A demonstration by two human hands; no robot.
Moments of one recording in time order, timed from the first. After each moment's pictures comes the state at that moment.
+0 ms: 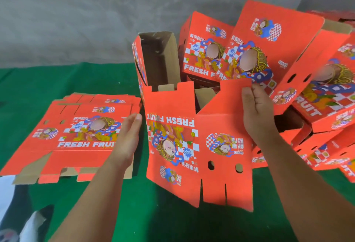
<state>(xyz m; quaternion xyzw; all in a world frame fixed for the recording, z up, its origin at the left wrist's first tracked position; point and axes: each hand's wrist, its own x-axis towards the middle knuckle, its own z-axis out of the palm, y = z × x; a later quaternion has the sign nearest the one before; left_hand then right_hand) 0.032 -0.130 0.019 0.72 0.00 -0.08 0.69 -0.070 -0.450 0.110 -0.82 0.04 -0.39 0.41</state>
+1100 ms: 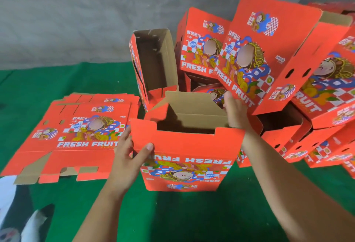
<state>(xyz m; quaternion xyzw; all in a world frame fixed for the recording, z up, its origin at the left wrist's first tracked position) -0.038 -0.124 0.020 0.77 -0.16 0.01 0.62 -0.046 -0.442 0.084 -0.81 0.24 -0.16 0.52</state>
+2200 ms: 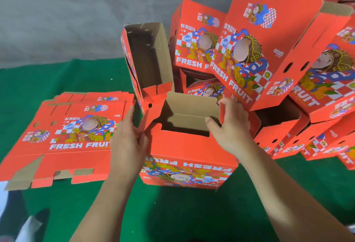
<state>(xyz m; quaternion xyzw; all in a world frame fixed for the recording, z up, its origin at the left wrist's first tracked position) -0.011 -0.152 0.036 0.88 -0.17 0.19 0.40 -0.084 -0.412 0.070 -0.91 0.21 -0.19 0.29</state>
